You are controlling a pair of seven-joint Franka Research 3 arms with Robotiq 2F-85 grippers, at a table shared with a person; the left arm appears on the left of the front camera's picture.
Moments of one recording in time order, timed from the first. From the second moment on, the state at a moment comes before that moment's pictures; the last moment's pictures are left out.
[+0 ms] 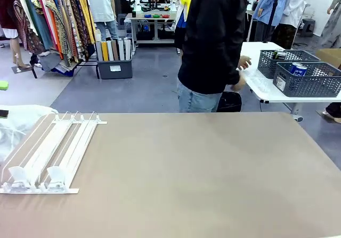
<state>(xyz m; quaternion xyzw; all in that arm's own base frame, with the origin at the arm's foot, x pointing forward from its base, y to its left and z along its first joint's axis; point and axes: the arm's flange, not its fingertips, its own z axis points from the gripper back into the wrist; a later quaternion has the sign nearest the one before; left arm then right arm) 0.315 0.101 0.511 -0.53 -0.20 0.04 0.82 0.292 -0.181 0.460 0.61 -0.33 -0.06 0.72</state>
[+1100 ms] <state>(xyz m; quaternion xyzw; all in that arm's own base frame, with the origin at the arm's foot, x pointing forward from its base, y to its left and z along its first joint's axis) 0.315 0.101 0.511 -0.53 -0.20 0.04 0.82 0.292 -0.181 0.460 0.61 -0.33 -0.06 0.72</state>
